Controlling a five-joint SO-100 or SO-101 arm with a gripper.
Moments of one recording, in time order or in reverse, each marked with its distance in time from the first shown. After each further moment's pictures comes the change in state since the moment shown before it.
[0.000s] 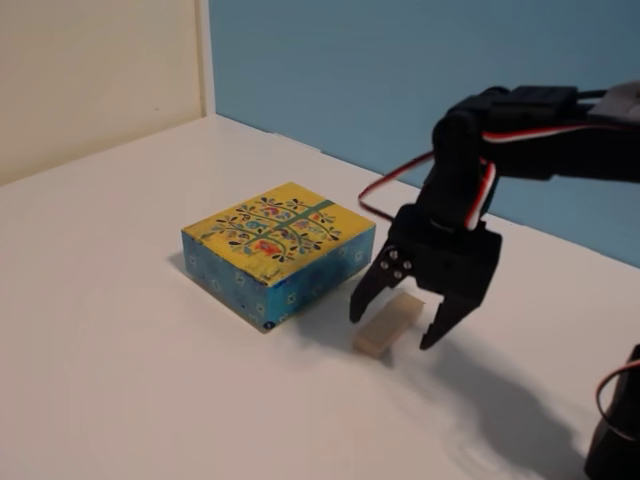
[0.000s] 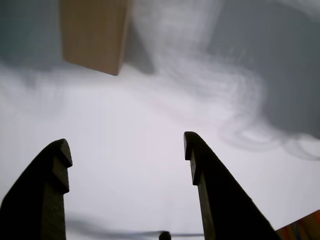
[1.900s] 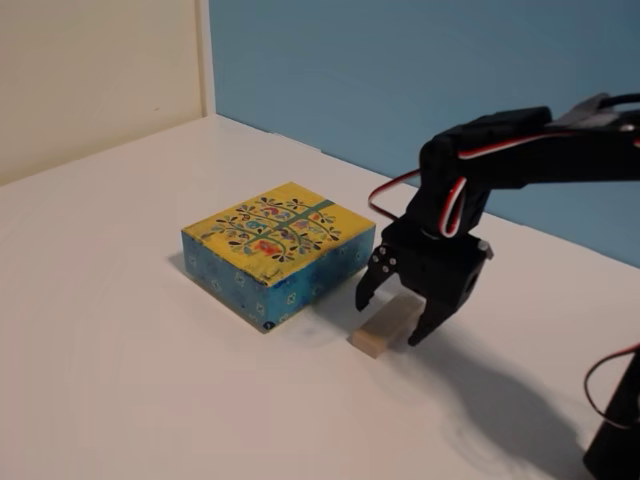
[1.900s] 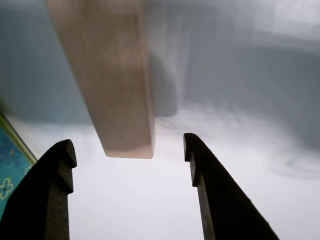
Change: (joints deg) arm 8.1 -9.9 -1.3 -11.5 9.8
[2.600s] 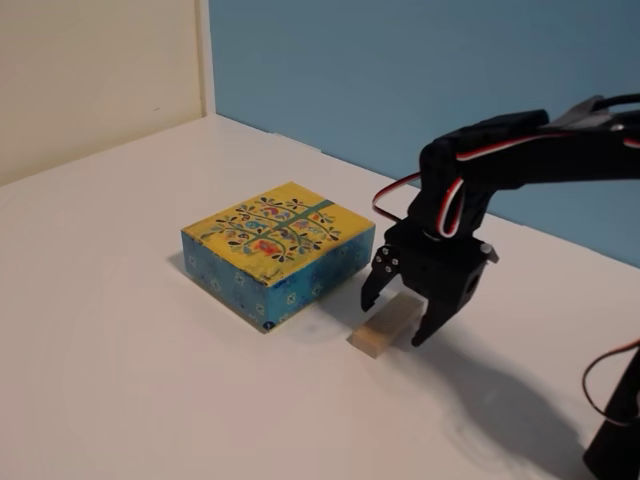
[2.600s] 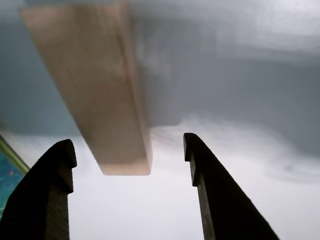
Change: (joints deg) arm 1.6 -1.8 -0.1 -0.6 1.1
